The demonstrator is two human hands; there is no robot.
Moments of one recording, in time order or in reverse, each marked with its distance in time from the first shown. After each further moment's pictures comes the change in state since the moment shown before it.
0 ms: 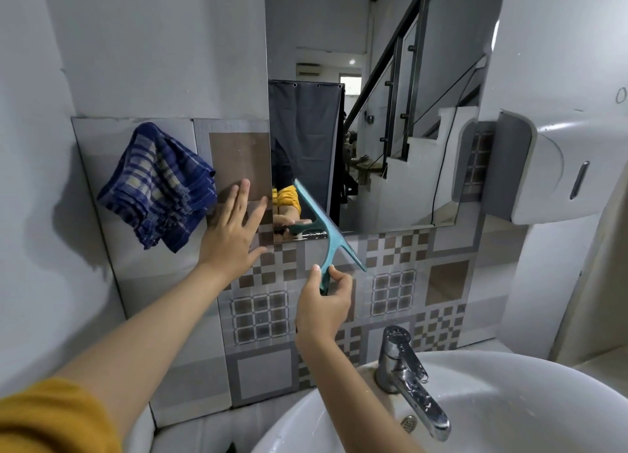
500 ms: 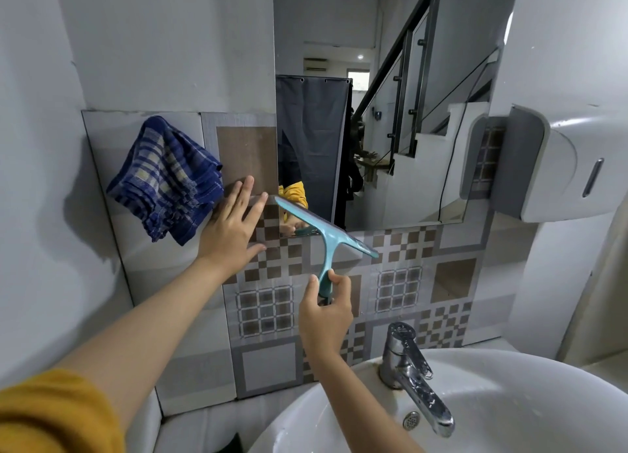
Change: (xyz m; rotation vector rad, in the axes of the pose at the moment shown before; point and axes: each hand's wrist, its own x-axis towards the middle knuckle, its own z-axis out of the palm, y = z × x) left_hand -0.004 -0.009 -0.004 0.014 -0.050 -0.010; right_hand -0.002 0.029 -0.017 -0.230 -0.097 -0.214
